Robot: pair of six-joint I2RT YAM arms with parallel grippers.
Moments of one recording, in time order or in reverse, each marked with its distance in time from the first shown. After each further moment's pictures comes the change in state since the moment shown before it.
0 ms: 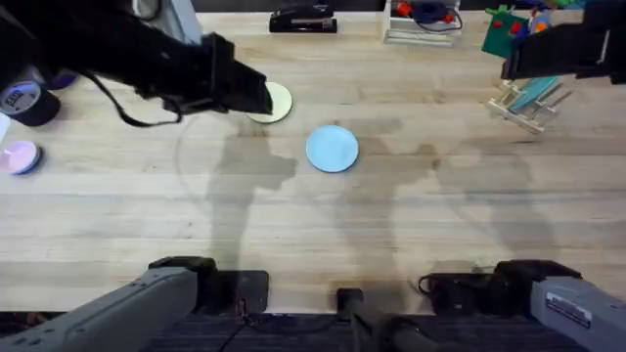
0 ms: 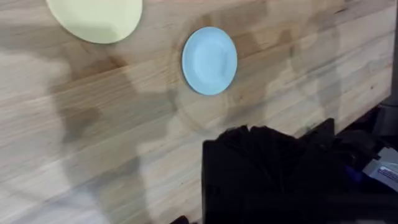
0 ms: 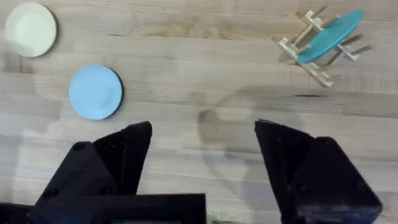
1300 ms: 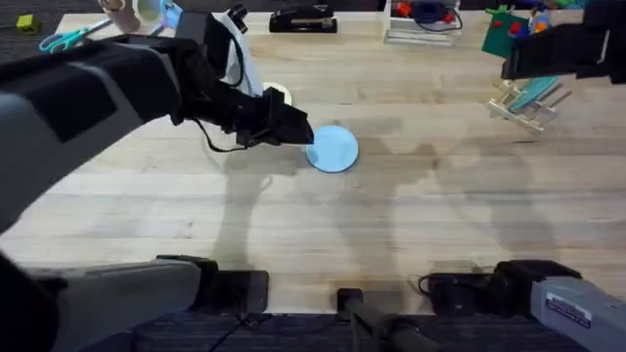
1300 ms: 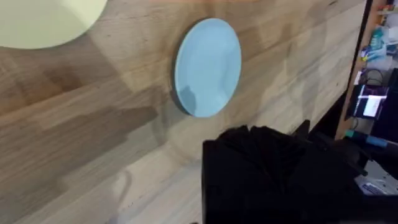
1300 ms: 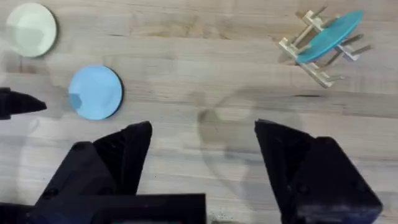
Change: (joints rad) left arm -0.109 0.206 -0.346 0.484 0.184 -0.190; right arm 0.000 0.000 0.000 0.000 0.000 0.000
